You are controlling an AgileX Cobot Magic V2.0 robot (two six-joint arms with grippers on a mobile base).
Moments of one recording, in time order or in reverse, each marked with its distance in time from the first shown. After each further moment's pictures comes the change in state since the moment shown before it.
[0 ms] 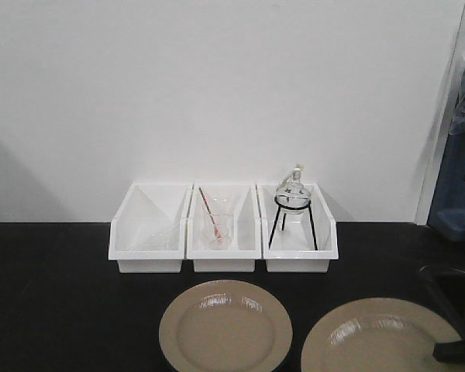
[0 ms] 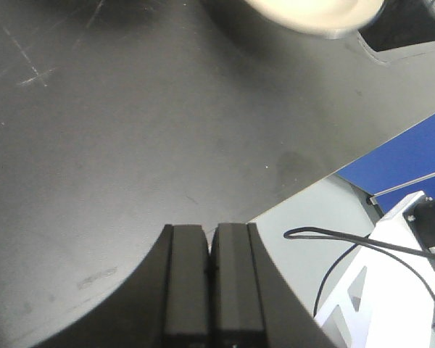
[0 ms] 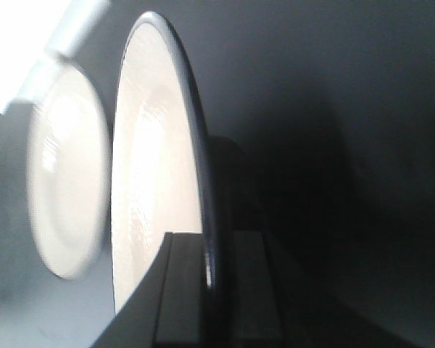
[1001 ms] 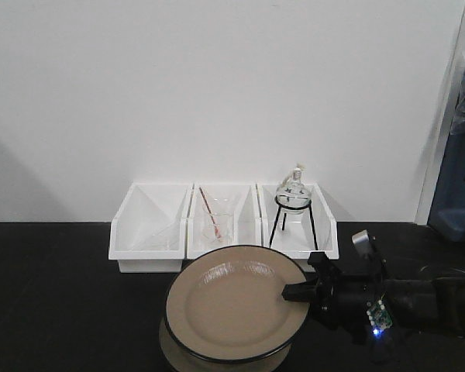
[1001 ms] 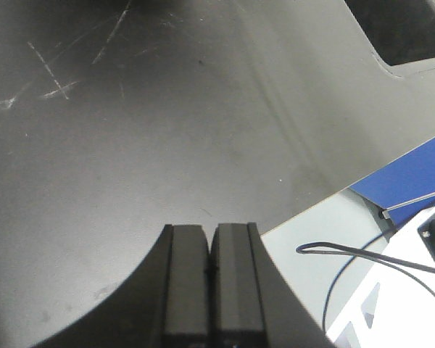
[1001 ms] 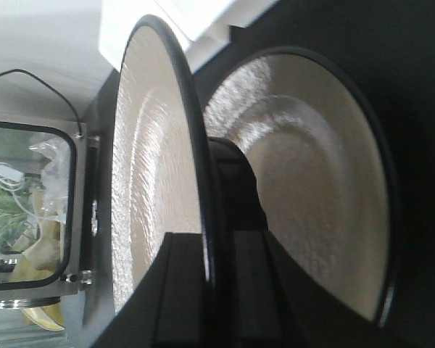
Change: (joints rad) left arm 0.000 0.000 0.000 0.000 -0.042 -0.005; right arm 0.529 0.303 -0.306 0.404 -0.136 0.022
